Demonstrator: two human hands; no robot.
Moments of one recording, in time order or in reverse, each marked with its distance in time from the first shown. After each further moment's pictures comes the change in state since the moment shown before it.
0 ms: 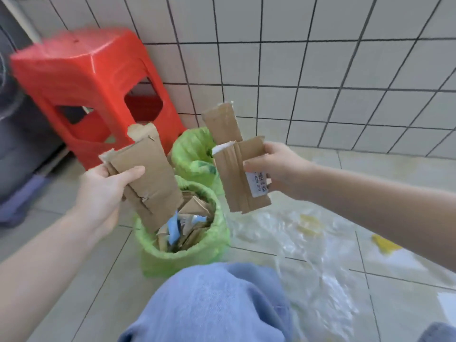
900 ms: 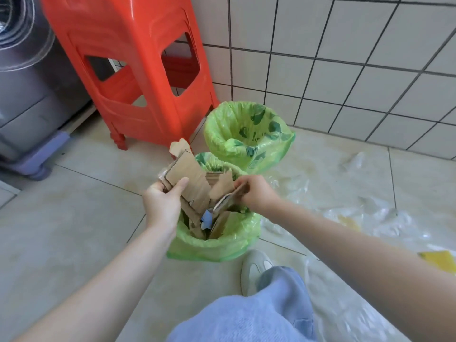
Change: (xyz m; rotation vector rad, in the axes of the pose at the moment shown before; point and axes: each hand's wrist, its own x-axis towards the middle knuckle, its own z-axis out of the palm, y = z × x) left_hand 0.027 -0.127 0.004 0.069 0.332 -0.174; right_hand 0.097 0.102 0.114 -0.478 -0.092 -0.012
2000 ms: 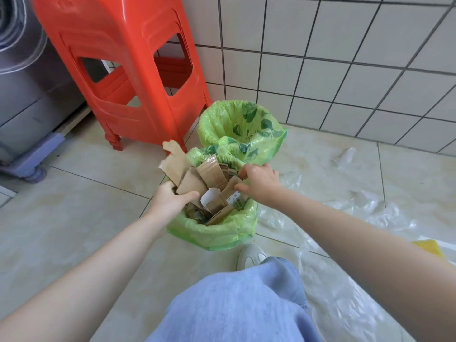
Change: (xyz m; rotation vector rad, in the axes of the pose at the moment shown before) left_hand 0.010 -0.011 -0.005 0.433 -0.368 -0.079; right_hand 0.009 0.016 -0.019 -0.612 0.147 -0.078
